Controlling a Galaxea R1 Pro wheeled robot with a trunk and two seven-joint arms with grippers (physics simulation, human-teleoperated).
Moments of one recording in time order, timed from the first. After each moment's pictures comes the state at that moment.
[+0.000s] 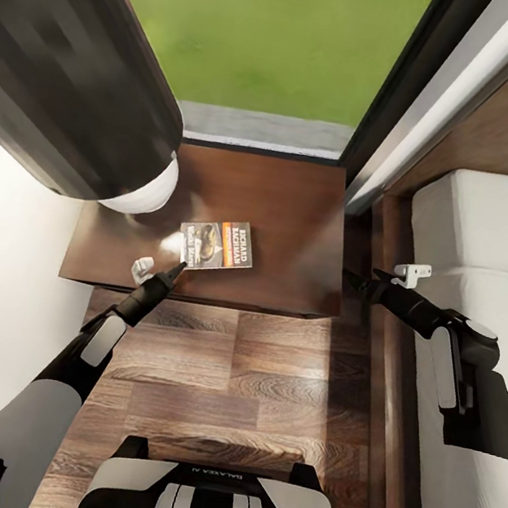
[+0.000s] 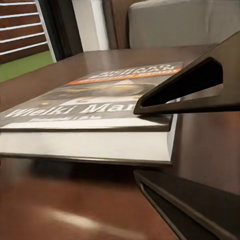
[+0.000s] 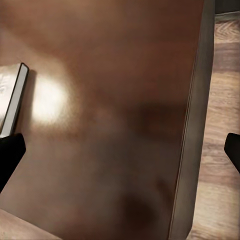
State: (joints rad) left arm -0.81 0.00 0.11 -0.78 0.79 0.13 -0.70; right arm -0.81 -0.22 -0.12 -1.38 -0.20 0.57 0.62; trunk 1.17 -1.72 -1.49
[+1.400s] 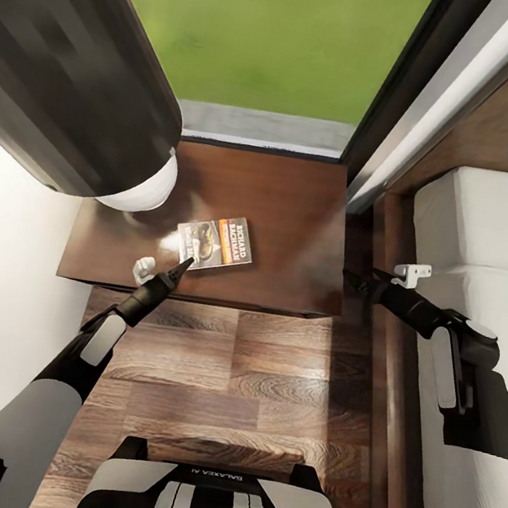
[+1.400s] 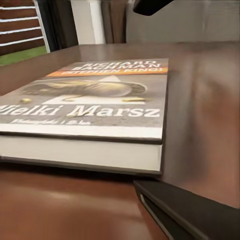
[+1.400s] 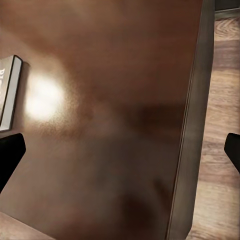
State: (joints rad) left arm -0.81 0.00 0.12 -0.79 0.79 0.18 -0.68; right arm -0.81 -0.22 -0.12 -1.38 -0.20 0.57 0.62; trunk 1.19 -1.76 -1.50
